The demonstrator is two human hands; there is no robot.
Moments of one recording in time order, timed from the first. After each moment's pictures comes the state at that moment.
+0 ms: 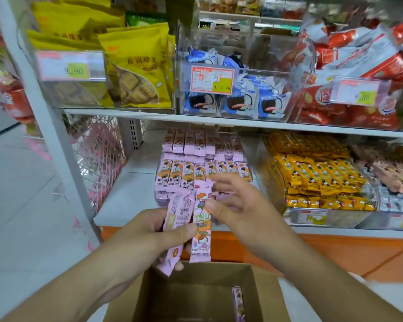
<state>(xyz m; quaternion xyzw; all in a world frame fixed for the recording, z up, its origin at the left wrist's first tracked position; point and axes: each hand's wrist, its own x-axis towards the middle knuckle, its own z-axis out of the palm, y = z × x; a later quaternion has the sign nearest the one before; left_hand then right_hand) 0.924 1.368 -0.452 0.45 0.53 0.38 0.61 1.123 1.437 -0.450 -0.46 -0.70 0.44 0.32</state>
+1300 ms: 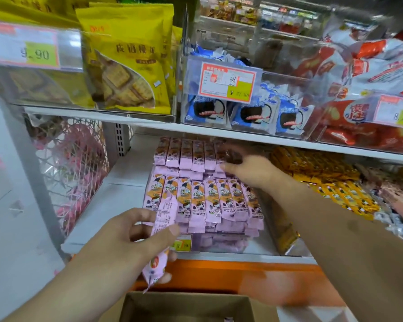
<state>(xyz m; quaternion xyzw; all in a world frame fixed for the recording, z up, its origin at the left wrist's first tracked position) 0.899 1.428 -0.470 0.39 0.61 0.44 0.53 1.110 1.635 -0.441 -0.62 -0.76 0.17 0.11</state>
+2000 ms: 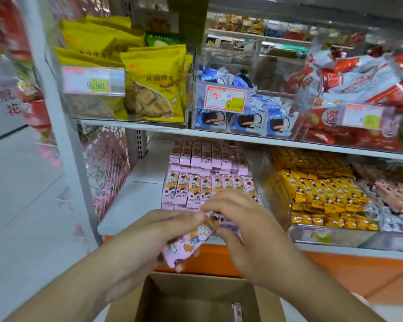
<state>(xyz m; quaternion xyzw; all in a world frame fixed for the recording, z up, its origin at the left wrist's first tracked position) 0.913 1.381 -0.438 0.42 0.49 0.42 0.64 1.120 1.432 -0.444 -0.36 -0.89 0.13 0.24</state>
